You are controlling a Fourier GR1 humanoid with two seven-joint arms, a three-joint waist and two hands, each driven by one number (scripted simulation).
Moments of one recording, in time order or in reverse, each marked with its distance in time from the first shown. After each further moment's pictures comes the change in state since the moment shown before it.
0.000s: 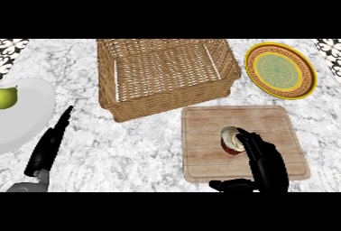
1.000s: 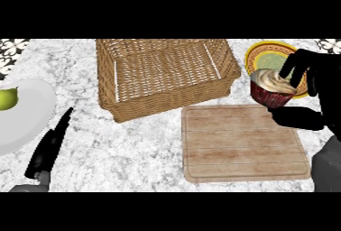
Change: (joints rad) left arm 0.014 -0.017 0.008 -0.020 -0.021 -0.003 0.030; right arm -0.592 -0.098 -0.184 -0.579 -0.043 1.139 0.687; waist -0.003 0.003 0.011
